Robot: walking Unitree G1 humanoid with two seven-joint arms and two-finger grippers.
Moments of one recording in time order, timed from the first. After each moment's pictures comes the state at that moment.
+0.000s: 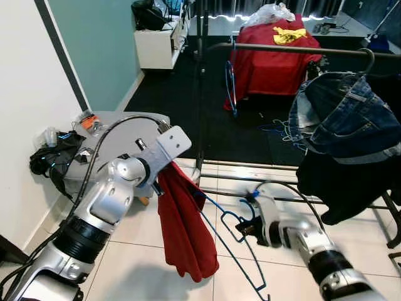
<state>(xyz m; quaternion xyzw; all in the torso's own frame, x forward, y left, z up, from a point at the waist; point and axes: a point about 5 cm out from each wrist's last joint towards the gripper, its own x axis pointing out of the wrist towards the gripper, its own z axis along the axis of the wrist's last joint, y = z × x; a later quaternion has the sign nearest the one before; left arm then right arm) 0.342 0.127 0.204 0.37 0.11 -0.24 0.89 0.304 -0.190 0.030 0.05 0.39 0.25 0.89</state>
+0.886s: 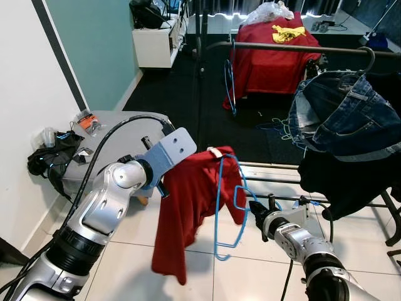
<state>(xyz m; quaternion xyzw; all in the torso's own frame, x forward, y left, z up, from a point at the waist) 0.324 0.112 0.211 0.37 0.01 -0.29 0.88 0.328 -0.200 0.043 0.64 0.22 -0.07 0.73</state>
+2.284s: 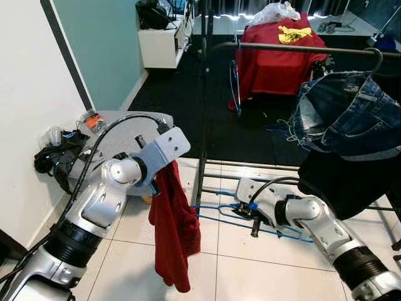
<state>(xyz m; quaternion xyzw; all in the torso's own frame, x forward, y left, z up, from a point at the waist) 0.334 0.117 0.204 0.36 0.07 -0.30 0.88 0.320 -0.181 0.112 -0.35 0.18 0.43 0.81</state>
